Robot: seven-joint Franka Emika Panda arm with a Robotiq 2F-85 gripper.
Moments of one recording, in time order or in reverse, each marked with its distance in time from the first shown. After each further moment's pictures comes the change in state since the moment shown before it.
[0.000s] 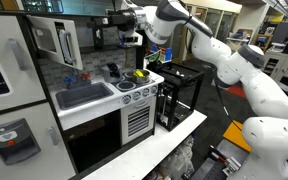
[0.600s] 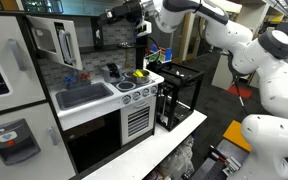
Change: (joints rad) arm -0.146 0.240 -0.021 0.003 -0.017 0.000 0.258
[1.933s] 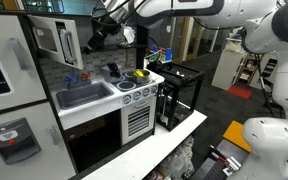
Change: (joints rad) arm 0.185 0.595 -0.407 0.090 -0.081 -0.047 0.252
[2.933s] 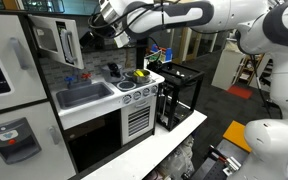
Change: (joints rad) arm 0.129 0.006 -0.140 0.006 -0.086 0.182 0.195
